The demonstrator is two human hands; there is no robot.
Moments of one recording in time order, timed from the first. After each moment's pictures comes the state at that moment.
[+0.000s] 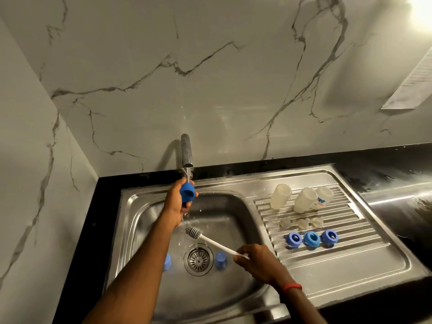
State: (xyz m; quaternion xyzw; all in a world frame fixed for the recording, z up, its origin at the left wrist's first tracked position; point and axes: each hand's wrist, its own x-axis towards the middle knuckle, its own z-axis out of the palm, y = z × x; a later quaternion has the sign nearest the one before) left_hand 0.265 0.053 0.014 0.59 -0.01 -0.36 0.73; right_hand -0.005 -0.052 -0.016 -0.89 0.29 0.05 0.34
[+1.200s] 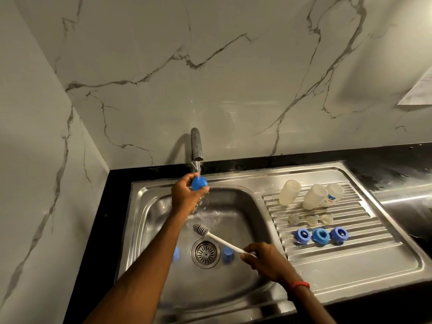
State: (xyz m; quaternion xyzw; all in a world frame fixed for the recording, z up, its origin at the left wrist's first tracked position) left_hand 0.262 0.060 0.004 0.79 -0.19 -0.13 0.57; right_hand -0.007 -0.045 -0.020 -0.88 0.29 0.08 0.37
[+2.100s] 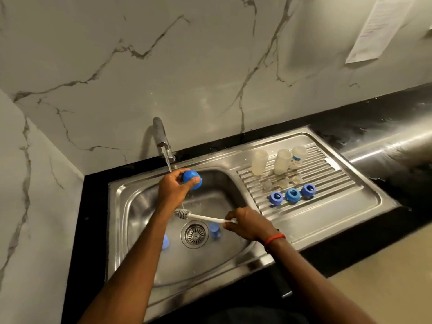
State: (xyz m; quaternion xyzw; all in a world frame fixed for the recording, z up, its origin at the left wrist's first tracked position) left_hand 0.201 0.062 0.027 0.81 -0.30 -0.13 0.48; right_hand -0.021 -0.041 0.006 -0.92 0.28 0.06 0.28
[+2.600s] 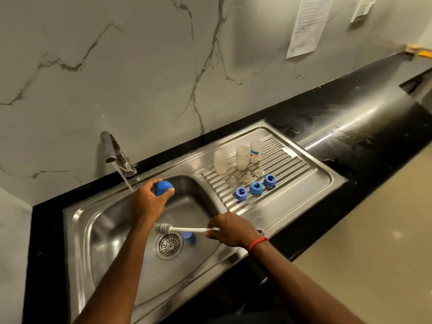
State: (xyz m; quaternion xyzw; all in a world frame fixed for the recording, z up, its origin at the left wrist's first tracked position) left_hand 0.169 0.037 0.028 0.84 -0.32 -0.11 0.44; right_hand -0.066 -0.045 0.013 -0.92 0.29 0.06 0.27
